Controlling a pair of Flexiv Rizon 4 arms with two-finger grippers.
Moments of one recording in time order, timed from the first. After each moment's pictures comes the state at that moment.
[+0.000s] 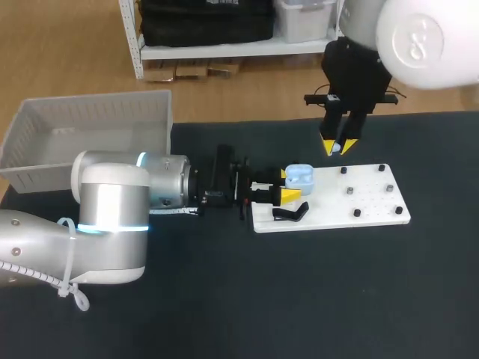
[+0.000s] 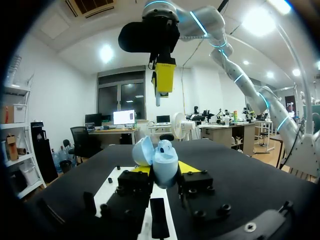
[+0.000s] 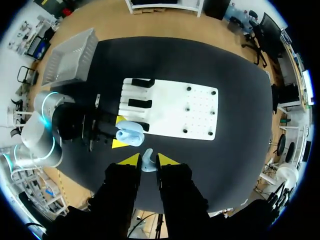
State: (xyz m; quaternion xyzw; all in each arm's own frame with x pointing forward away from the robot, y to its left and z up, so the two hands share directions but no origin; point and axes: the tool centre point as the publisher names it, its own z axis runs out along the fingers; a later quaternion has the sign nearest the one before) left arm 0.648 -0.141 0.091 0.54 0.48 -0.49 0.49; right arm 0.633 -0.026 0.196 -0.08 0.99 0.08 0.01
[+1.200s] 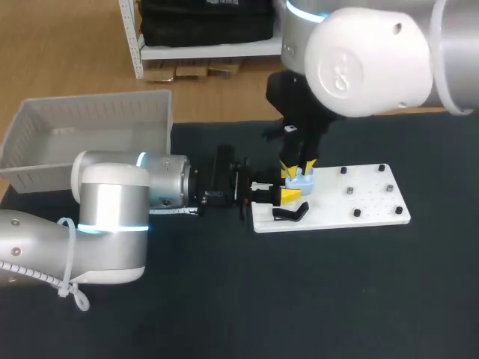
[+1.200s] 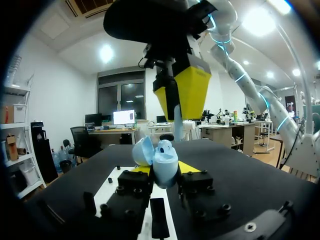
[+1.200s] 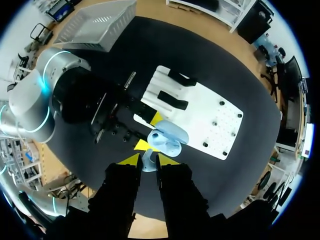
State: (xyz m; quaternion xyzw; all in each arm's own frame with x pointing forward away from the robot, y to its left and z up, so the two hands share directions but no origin) left arm 0.648 -0.141 0.091 0.54 0.48 -0.49 0.49; right arm 0.619 0.030 0.157 -0.24 0.97 0.05 -0.01
